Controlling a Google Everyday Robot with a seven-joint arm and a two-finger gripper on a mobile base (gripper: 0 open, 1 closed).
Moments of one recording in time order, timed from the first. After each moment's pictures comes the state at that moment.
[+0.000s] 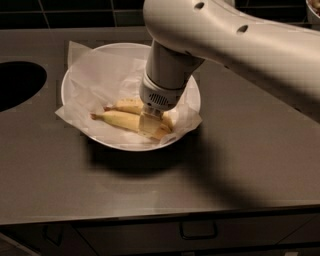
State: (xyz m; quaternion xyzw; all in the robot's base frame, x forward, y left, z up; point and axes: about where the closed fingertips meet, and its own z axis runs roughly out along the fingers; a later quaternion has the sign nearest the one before) arm 0.501 0.015 0.867 -0.62 0.76 0.05 0.16
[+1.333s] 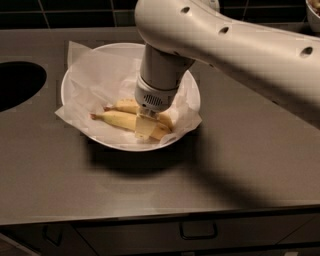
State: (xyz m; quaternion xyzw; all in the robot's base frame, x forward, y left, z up) arm 0.506 0.024 0.853 -0.63 0.76 0.06 0.13
